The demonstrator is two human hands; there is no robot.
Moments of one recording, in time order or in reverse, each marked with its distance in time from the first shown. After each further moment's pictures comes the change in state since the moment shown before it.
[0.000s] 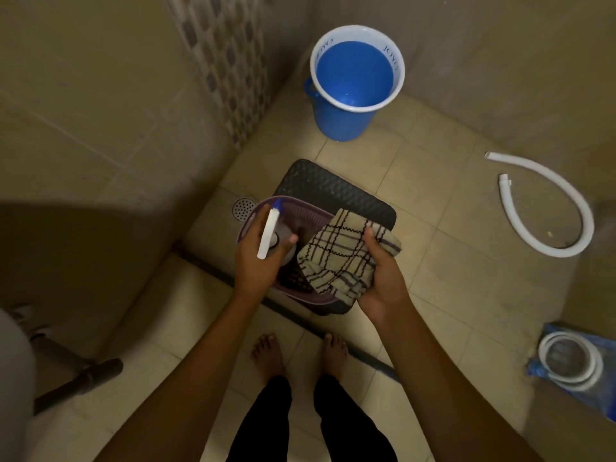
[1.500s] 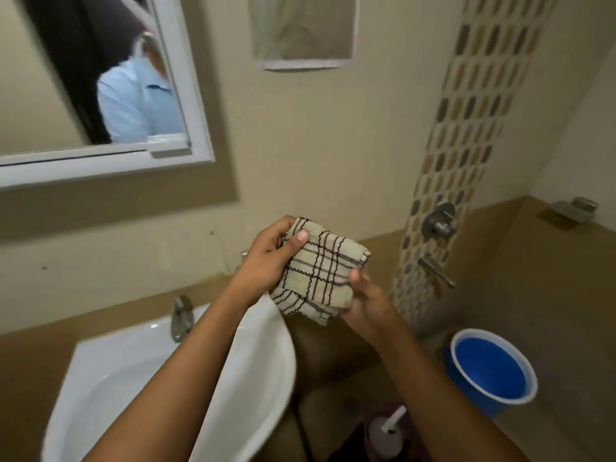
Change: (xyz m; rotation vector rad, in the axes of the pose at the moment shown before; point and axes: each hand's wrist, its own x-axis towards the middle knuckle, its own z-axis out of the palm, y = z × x) left_hand -0.214 0.398 -0.338 -0.188 0.367 0.533; right_hand -0.343 -0.037 0.332 -0.486 -1.412 -0.017
